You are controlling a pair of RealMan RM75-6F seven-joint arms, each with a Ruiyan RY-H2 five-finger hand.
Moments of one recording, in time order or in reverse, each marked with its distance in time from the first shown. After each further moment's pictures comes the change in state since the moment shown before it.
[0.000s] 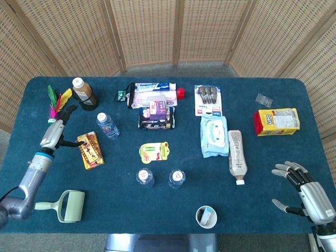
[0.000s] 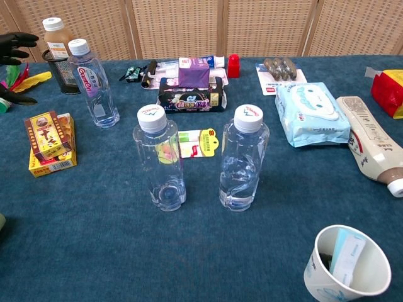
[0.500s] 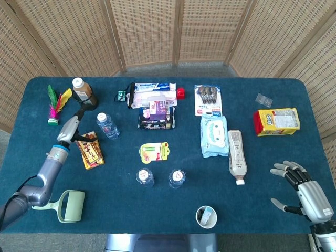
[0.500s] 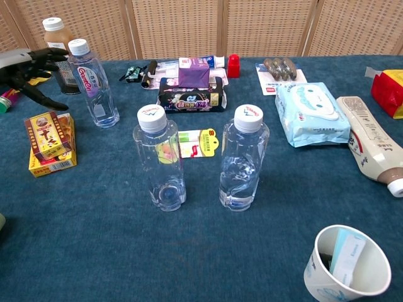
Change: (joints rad) left arm -0.116 -0.144 -0.018 0.186 -0.035 -0.143 -0.068; right arm -0.004 -0.008 0.025 -0.004 -0.001 -0.026 -0.033
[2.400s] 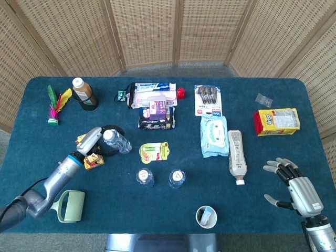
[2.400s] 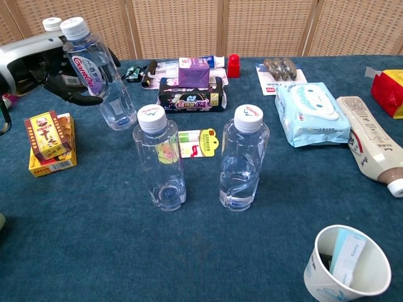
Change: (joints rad) left arm -0.022 0.106 0.163 -0.256 0.288 0.300 -0.179; right arm 0.012 -0.035 0.047 -0.024 0.016 -0.077 -0.061
